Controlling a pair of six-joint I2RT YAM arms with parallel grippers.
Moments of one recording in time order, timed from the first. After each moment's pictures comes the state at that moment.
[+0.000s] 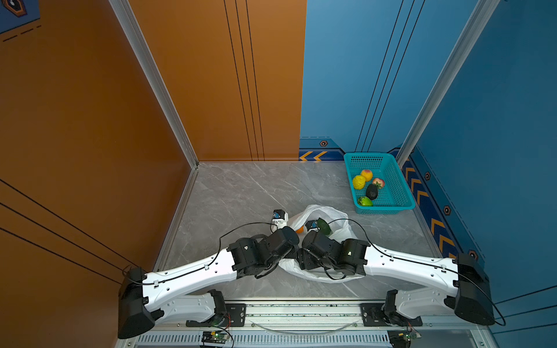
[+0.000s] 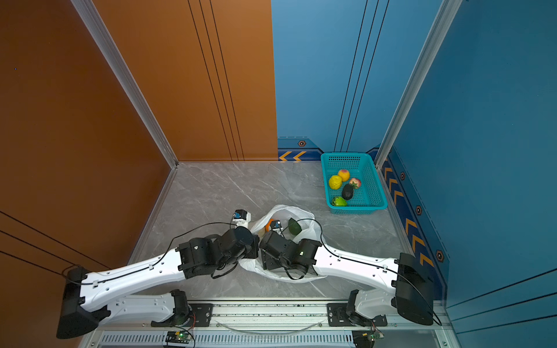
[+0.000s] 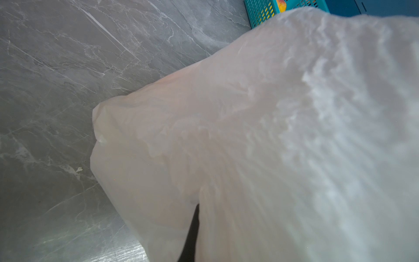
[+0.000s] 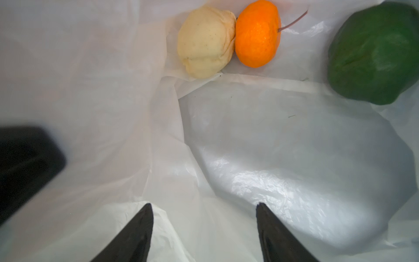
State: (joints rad) left arm -1.11 1.14 0.95 -0.59 -0.38 -0.94; right arm 1.14 1.34 0.94 -0.59 0.17 0.84
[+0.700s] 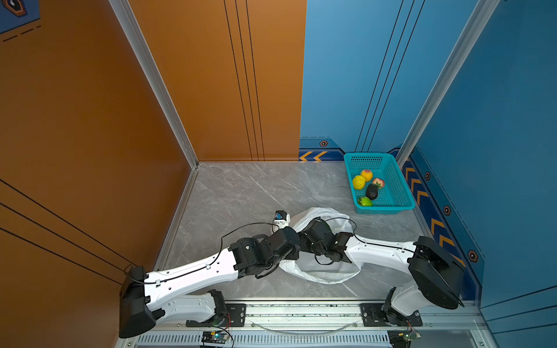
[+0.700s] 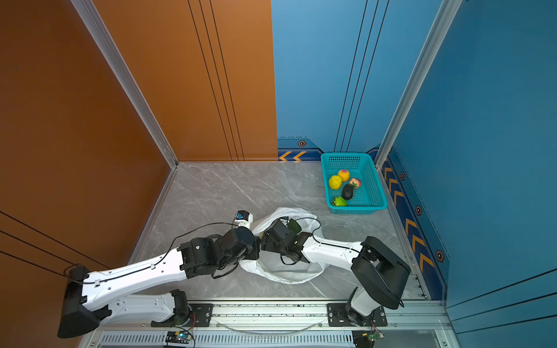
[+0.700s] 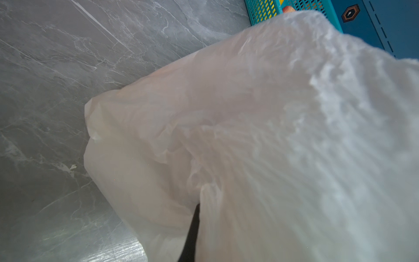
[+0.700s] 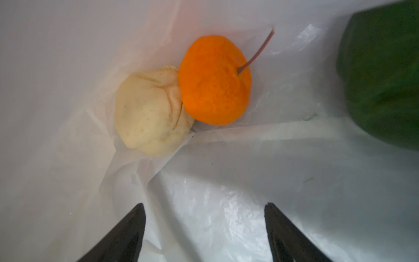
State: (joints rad) left arm -1.11 1.16 0.95 -0.59 -0.33 -0.93; right arm 0.93 1.58 0.84 -0.14 0.12 1.00
